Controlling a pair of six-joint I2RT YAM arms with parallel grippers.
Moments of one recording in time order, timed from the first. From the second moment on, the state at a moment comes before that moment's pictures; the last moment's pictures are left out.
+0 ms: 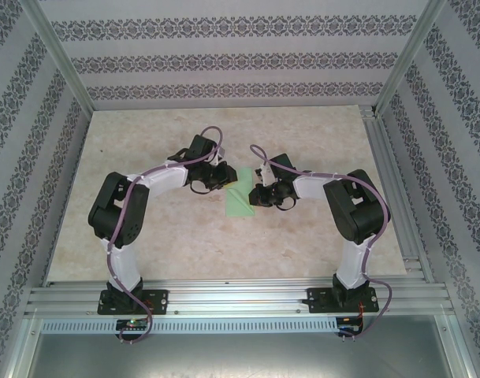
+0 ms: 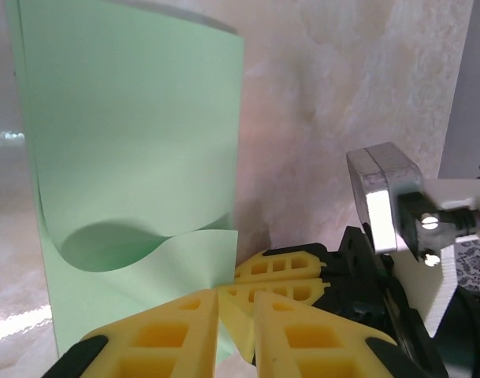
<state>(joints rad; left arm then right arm) -0.47 1.91 1.25 -0.25 0.55 -0.82 0.44 1.90 1.00 -0.19 -0.57 0.36</state>
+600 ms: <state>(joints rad) -0.50 2.01 1.21 -0.12 0.59 -0.93 0.44 1.91 1.00 -0.19 -0.57 0.36</state>
